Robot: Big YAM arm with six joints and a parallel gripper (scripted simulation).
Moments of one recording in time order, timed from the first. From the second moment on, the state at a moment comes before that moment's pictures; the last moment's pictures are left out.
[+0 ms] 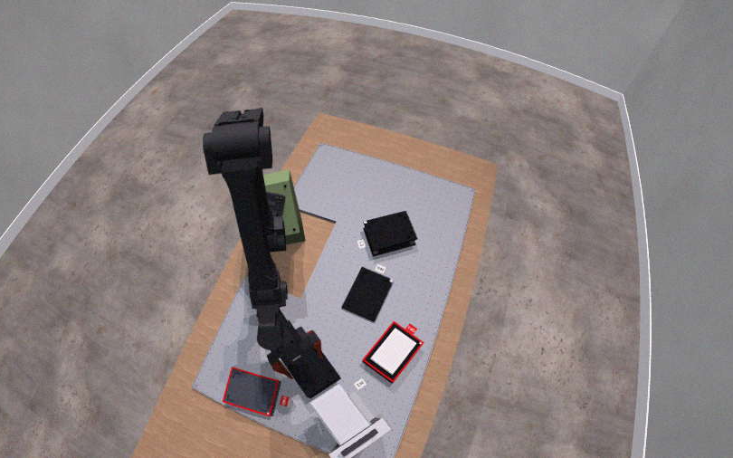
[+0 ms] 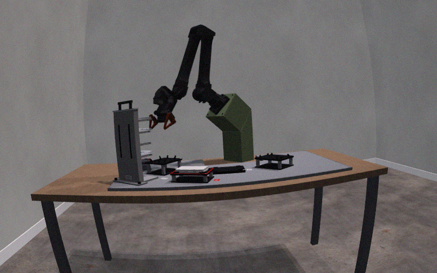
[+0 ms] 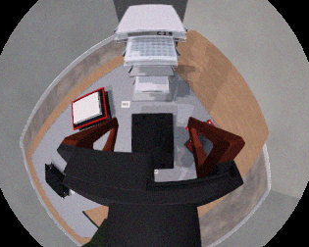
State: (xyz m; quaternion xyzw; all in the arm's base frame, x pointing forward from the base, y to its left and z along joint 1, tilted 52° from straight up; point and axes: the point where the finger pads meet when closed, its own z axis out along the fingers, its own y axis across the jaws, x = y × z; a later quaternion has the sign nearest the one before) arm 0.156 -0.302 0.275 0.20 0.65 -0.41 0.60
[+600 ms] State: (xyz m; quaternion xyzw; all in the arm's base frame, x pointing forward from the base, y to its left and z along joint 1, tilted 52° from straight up) arm 0.168 -0.310 0.289 0.20 0.65 -0.41 0.60
